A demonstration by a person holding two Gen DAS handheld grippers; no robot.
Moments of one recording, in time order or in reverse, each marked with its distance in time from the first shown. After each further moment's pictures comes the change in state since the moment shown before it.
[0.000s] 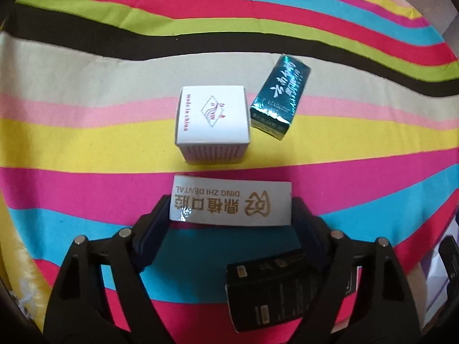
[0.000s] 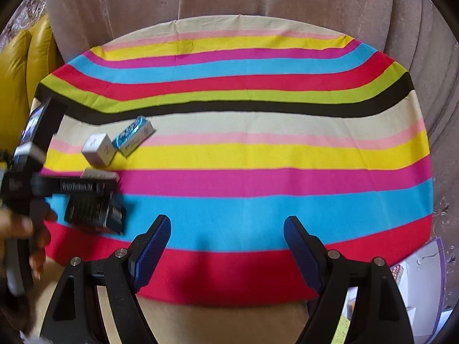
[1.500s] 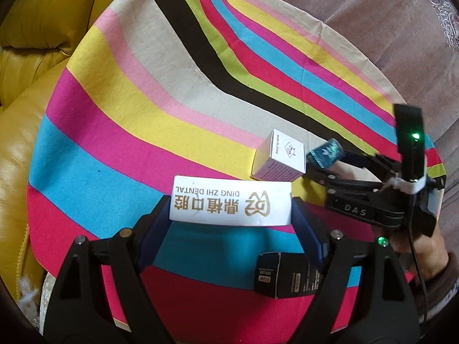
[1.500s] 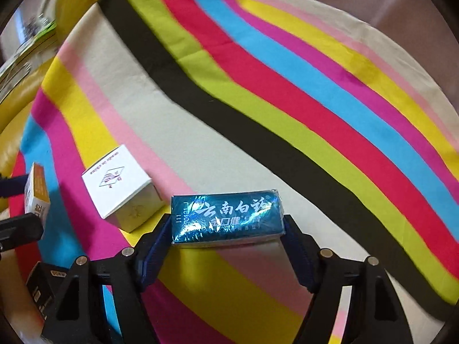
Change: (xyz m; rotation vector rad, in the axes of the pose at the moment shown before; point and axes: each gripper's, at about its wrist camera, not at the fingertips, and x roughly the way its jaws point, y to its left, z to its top) left arm -0.047 0.066 -0.050 -0.362 -0.332 -0.105; right arm 0.150 0.131 0.095 -0.599 0.057 0.274
